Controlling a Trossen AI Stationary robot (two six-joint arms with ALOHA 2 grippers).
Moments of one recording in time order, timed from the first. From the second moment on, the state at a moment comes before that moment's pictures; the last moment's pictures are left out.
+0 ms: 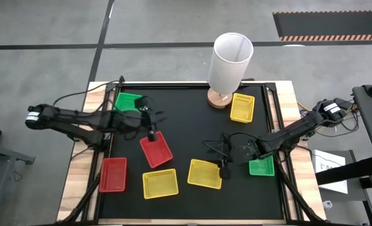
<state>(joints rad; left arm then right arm) -0.06 1.02 0.80 -0.18 -0.53 0.22 0.40 1.37 0.84 -0.07 0.35 0.30</state>
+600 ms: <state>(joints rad) -0.05 1.01 0.70 0.21 -0.53 0.43 0.39 1.56 1.13 -0.52 0.25 0.48</state>
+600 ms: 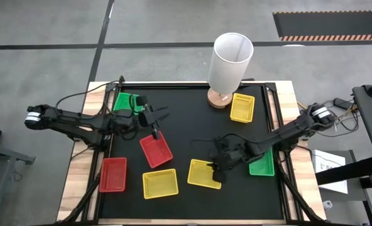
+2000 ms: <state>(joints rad) -0.05 1.01 0.69 0.20 -0.53 0.46 0.31 1.93 1.38 -0.83 0.12 0.48</state>
